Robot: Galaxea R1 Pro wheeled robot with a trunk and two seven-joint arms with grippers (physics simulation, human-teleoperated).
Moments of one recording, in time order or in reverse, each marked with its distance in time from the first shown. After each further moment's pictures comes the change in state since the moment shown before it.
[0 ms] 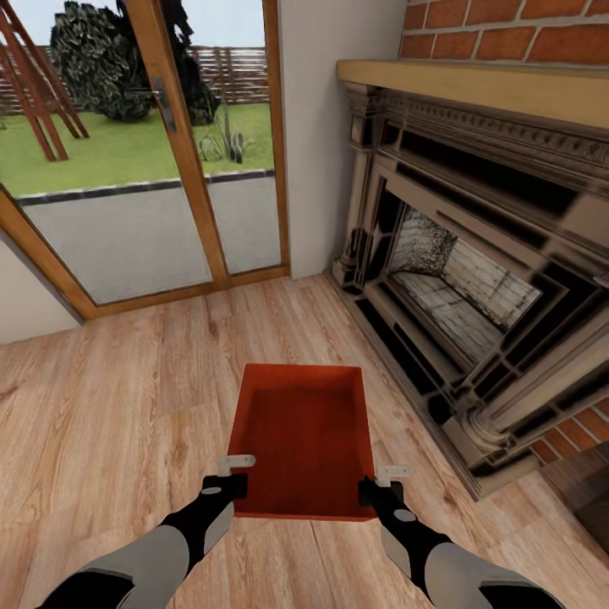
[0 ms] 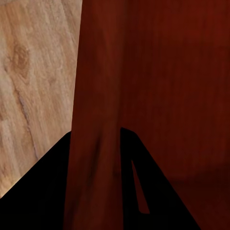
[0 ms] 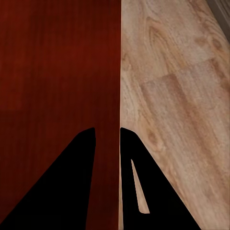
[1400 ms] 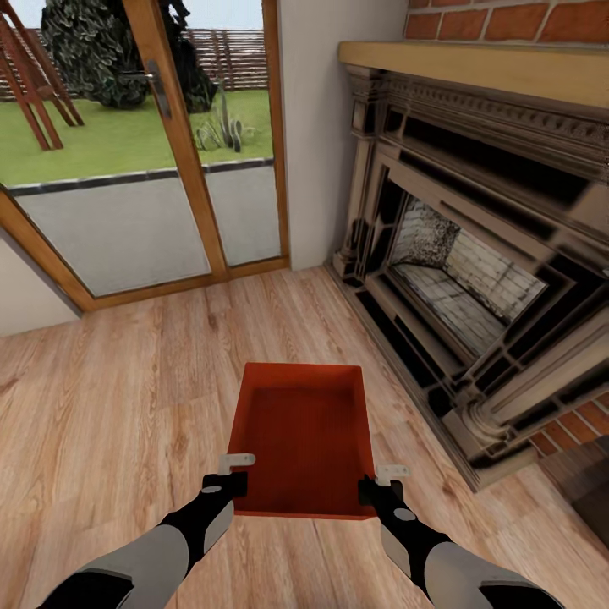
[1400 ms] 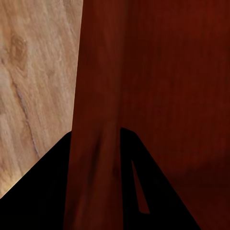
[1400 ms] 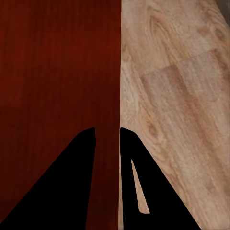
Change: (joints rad) left arm 0.001 0.002 -0.014 -0.010 0.013 0.001 0.002; right arm 0.000 0.001 -0.006 -0.005 0.006 -0.001 0.001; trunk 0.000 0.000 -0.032
